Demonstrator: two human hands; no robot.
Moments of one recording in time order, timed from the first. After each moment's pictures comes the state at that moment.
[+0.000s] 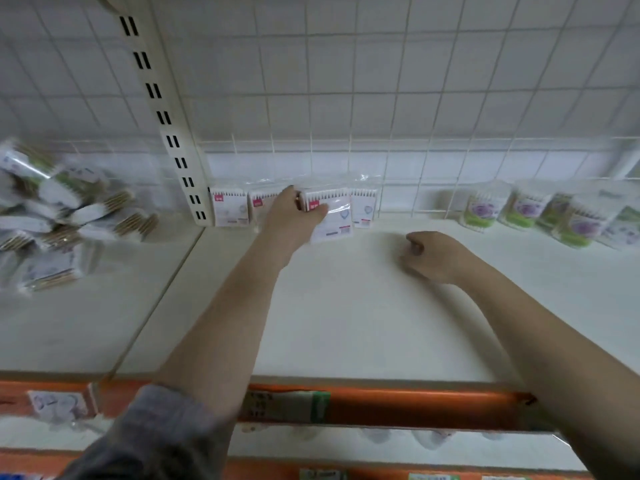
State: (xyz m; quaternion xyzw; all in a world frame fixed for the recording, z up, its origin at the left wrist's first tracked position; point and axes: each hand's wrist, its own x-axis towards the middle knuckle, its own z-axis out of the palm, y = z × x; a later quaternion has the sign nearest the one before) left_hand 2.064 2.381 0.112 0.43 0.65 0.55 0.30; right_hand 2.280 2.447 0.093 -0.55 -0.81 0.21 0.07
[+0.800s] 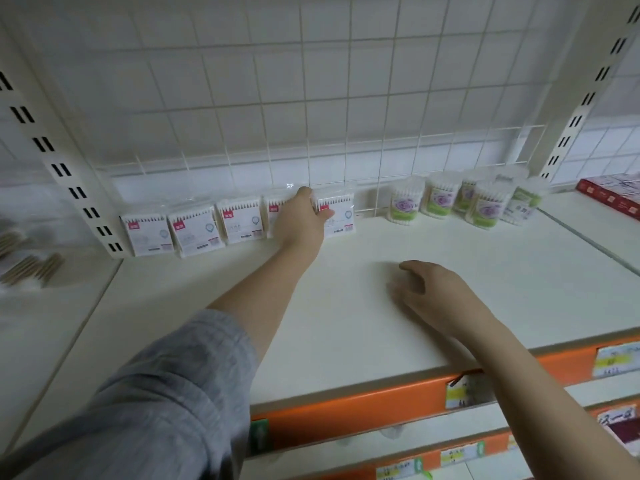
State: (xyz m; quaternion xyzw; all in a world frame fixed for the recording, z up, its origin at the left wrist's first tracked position) left_hand 2.155 2.472 0.089 0.53 0.73 0.41 0.10; right_hand 2.364 2.386 0.087 -0.60 -0.76 0.19 0.16
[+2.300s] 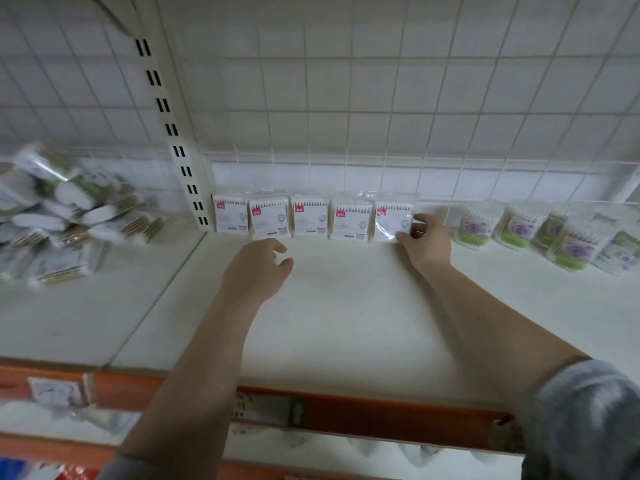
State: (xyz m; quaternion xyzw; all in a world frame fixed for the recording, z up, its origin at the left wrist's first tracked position) left_hand 2.063 2.324 0.098 0.47 0.83 0.28 0.08; right_hand 2.263 2.494 0.074 -0.56 -0.65 0.34 0.39
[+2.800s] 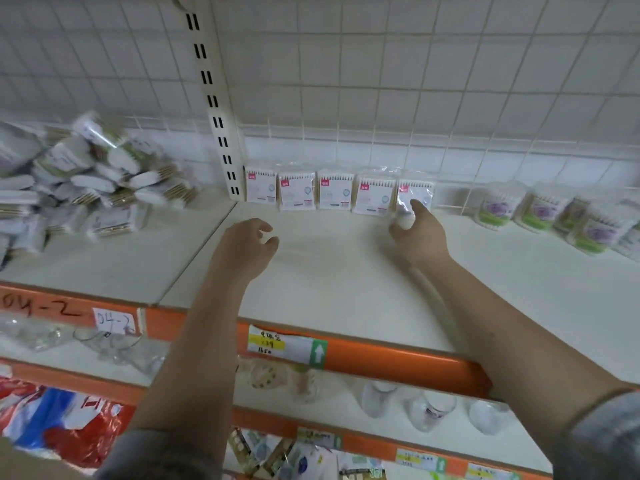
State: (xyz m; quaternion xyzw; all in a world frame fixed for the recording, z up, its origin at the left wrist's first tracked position) left_hand 2.046 2.267 0.098 0.42 0.85 0.31 0.06; right_hand 2.247 2.420 0.092 -0.53 -0.75 0.29 0.29
